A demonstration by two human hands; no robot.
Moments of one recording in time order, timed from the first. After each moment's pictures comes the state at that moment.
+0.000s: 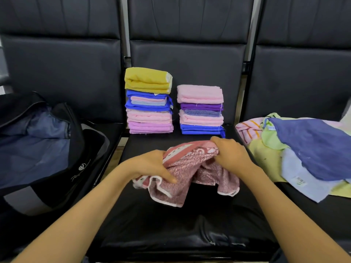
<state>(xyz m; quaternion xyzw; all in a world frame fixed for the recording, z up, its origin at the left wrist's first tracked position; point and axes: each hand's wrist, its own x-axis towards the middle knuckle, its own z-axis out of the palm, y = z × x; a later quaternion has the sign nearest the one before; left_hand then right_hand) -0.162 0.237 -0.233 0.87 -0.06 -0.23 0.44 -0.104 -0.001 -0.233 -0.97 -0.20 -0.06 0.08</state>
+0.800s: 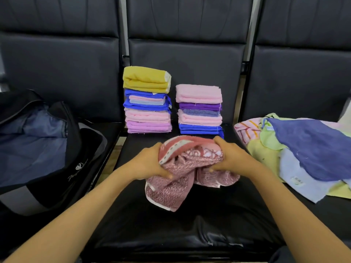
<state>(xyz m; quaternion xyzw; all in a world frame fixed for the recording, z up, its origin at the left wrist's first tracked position) -0.153 0.243 -0.253 0.92 -0.05 -0.08 0.37 -0.100 -0.024 -0.236 -0.94 -0.24 0.07 0.23</state>
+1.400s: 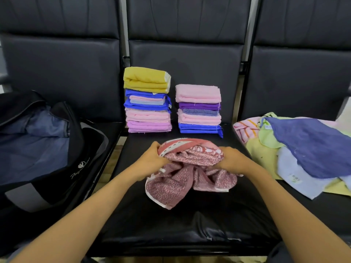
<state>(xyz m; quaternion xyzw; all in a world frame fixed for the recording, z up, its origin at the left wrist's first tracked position) -0.153 0.233 -0.262 0.85 0.06 -0.07 0.52 -0.094 -0.027 -0.253 -0.95 -0.17 0.12 0.24</state>
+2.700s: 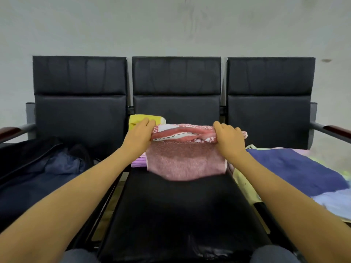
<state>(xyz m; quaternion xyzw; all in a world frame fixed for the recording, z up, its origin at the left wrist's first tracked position) -0.159 0.244 -0.104 0.95 -0.07 0.30 0.04 -0.117 -0.029 -0.114 -0.92 -0.14 -0.36 0.00</state>
